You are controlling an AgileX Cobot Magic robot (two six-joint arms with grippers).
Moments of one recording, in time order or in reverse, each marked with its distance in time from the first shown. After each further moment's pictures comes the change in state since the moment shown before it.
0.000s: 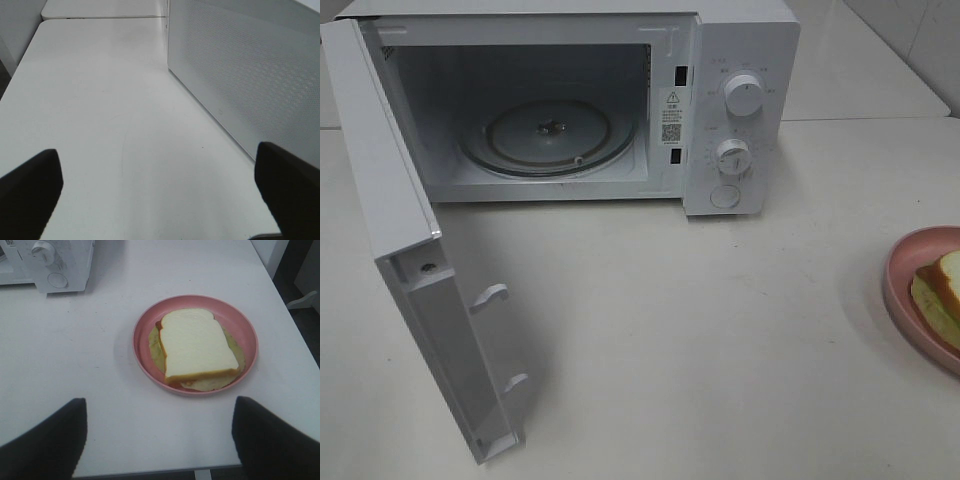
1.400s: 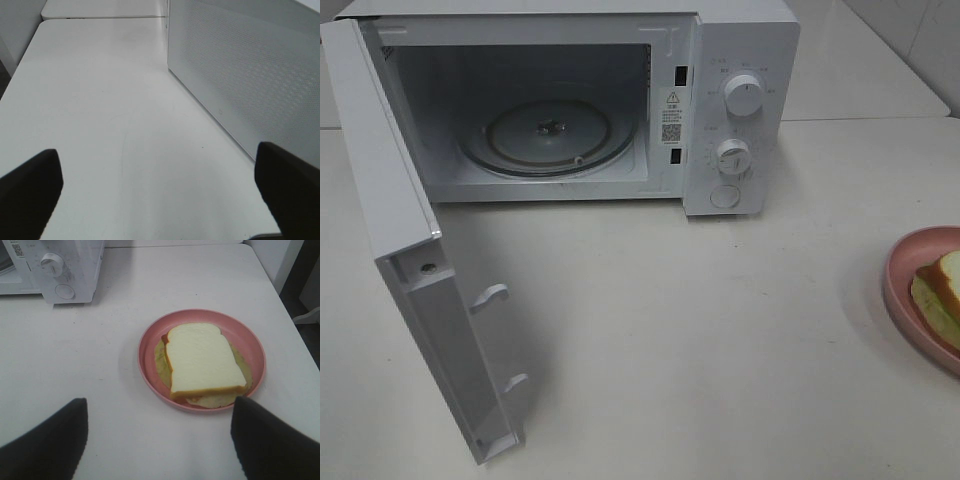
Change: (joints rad) left arm 0.000 0.000 0.000 0.000 0.000 0.000; right arm -0.002 0.000 0.040 0.021 -0.085 -0.030
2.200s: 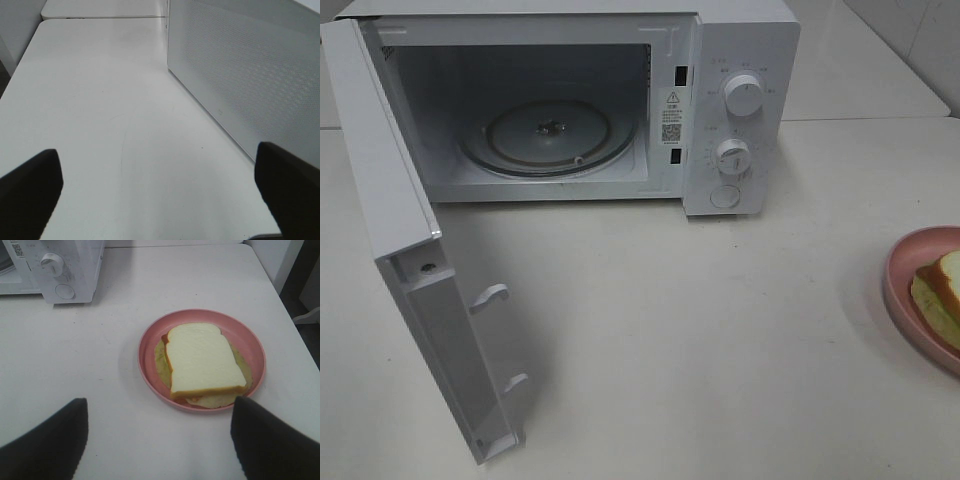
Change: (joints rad) left arm 0.000 0.000 0.000 0.000 0.000 -0.003; right arm 0.000 0.000 0.000 0.000 0.000 0.000
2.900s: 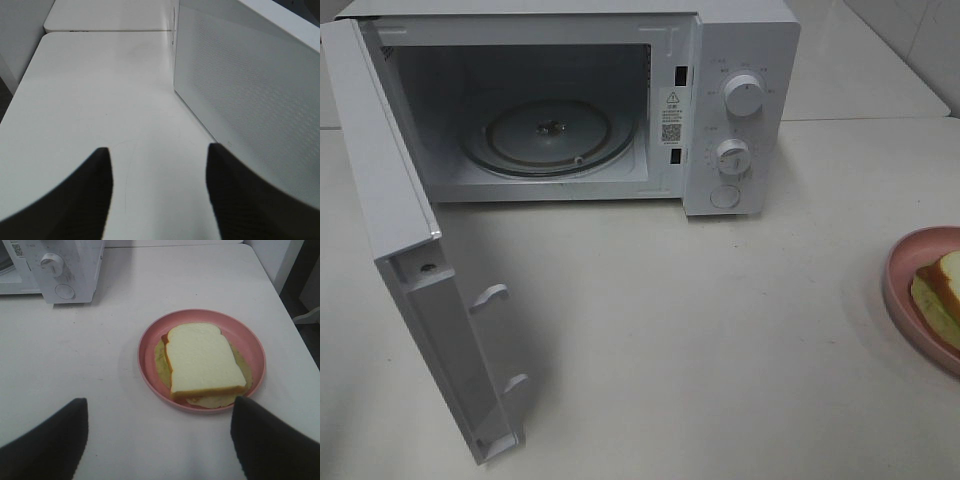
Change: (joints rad) left arm 0.000 0.302 -0.026 0.007 -0.258 -0.001; right arm 0.000 0.000 0.000 0.001 0.000 0.000
